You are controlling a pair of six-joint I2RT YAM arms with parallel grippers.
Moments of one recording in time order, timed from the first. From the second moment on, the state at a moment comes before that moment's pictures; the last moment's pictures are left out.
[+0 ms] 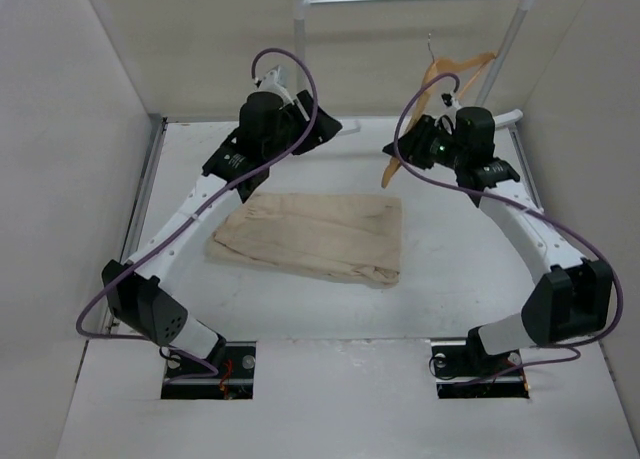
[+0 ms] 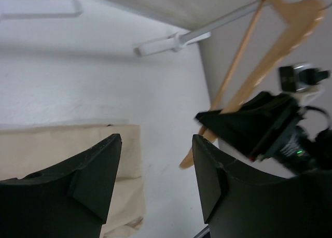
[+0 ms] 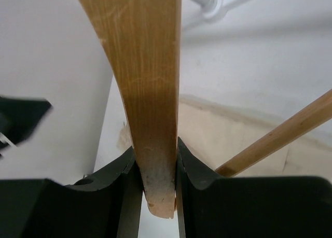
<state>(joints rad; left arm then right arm) -0.53 1.48 1.51 -0.33 0.06 -0.79 0.23 1.47 1.30 -0.16 -0.47 0.70</state>
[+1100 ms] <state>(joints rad) -0.92 1.92 1.88 -0.32 -0.15 -0.55 0.43 0.96 0.76 -0.27 -0.40 0.78</state>
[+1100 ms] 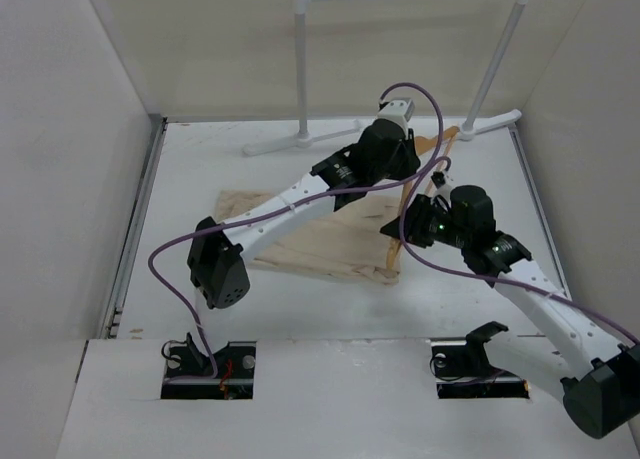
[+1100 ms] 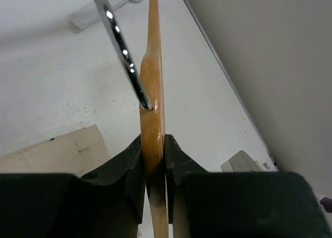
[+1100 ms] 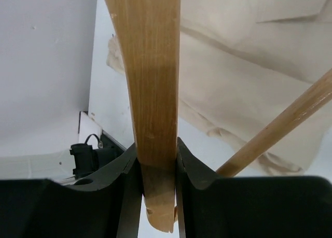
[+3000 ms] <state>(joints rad) -0.94 1.89 1.11 0.29 -0.32 -1.03 0.35 1.49 0.61 0.07 -0.08 0.89</state>
